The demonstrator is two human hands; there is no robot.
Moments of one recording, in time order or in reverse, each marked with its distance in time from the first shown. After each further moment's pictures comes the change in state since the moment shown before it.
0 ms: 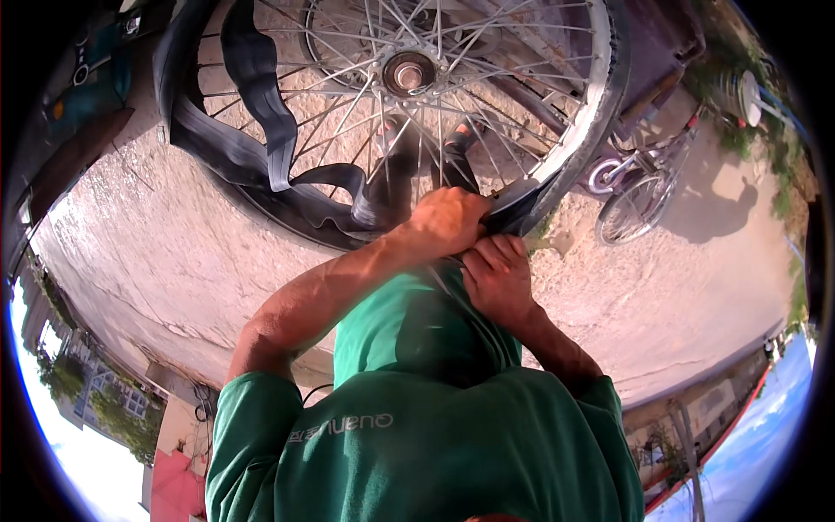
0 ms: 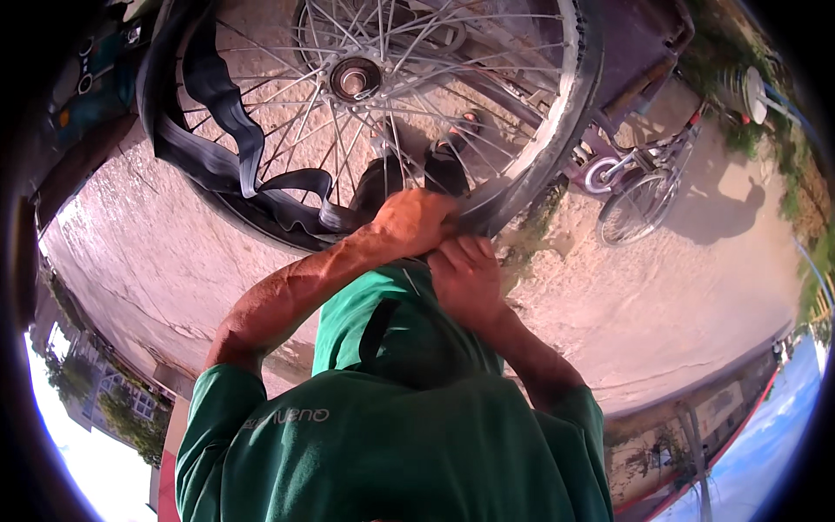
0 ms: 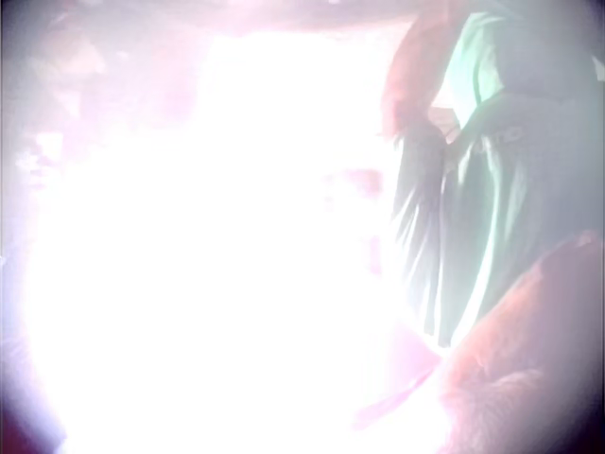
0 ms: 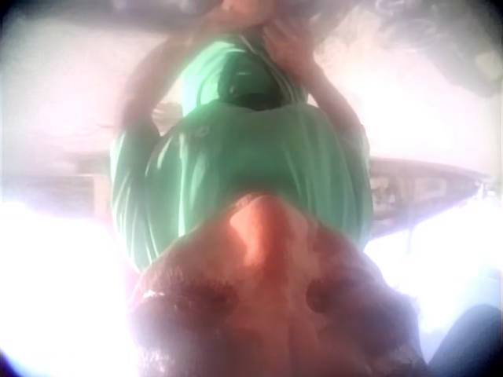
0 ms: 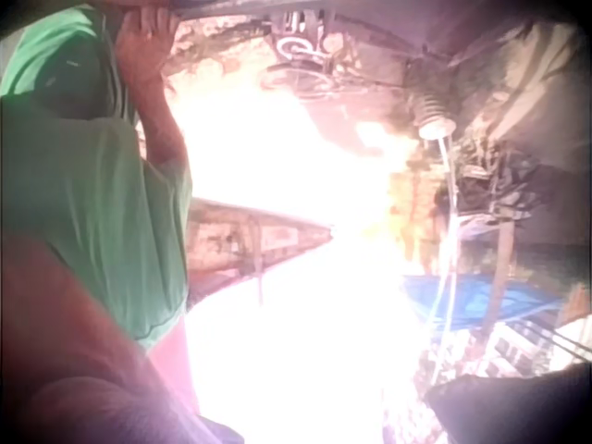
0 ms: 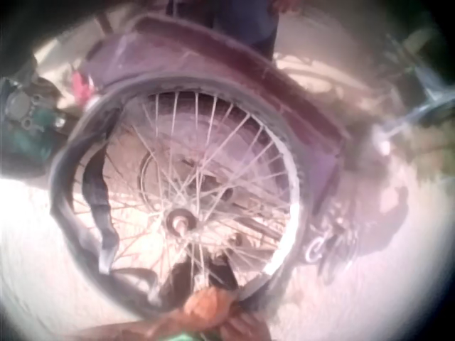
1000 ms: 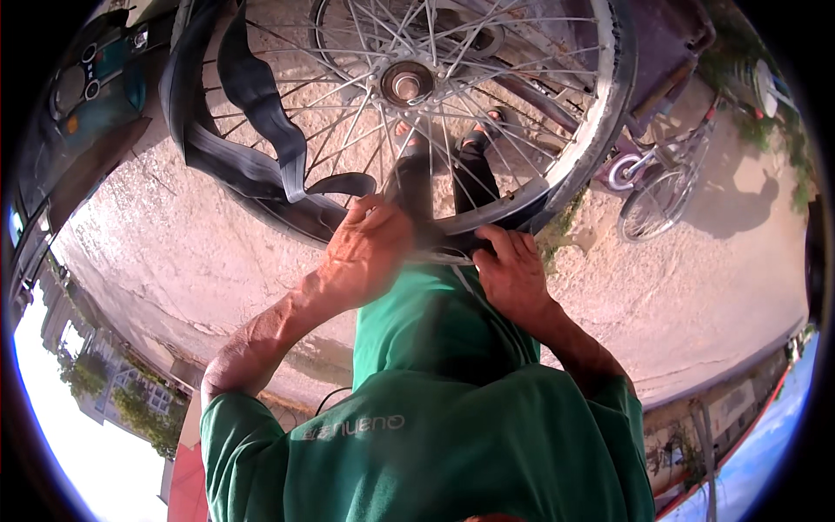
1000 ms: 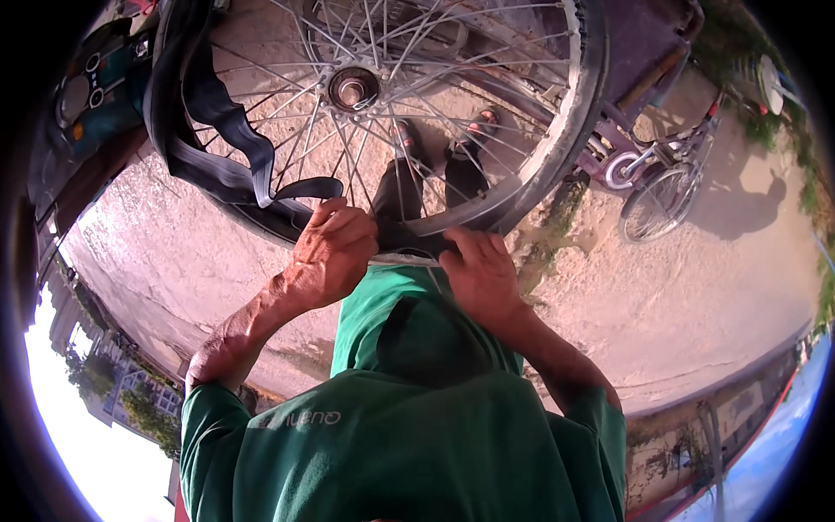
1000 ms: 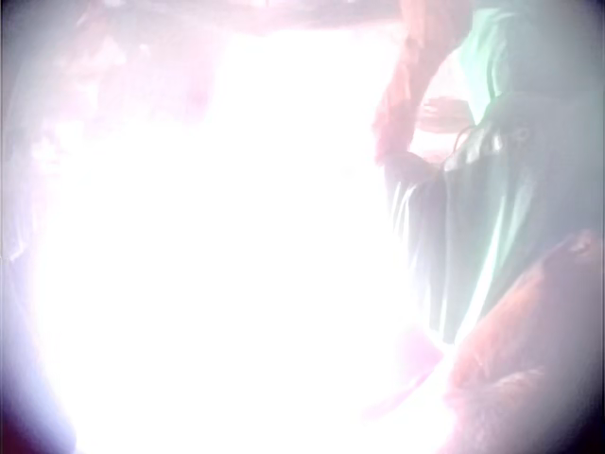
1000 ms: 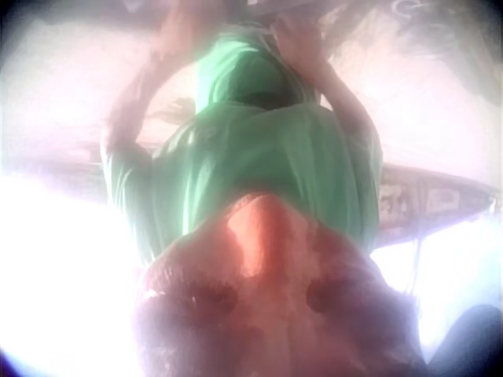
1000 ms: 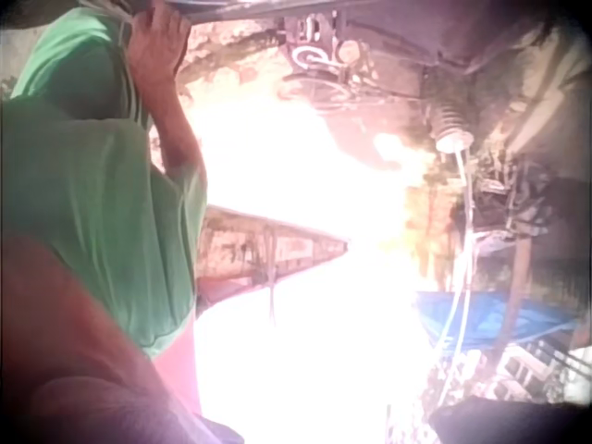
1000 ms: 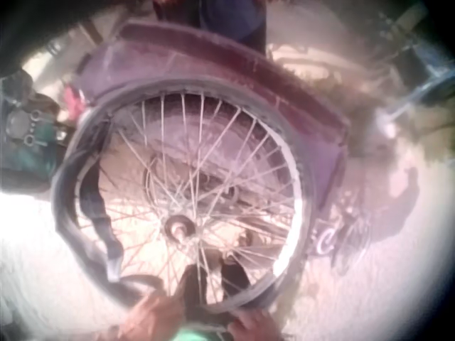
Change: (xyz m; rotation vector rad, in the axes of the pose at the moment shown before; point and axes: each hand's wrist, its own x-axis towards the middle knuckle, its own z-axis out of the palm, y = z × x) left_hand -0.113 -0.041 -0.063 0.430 0.263 0.408; right_hand 0.012 0.008 -0.006 -0.006 0.008 -0.014
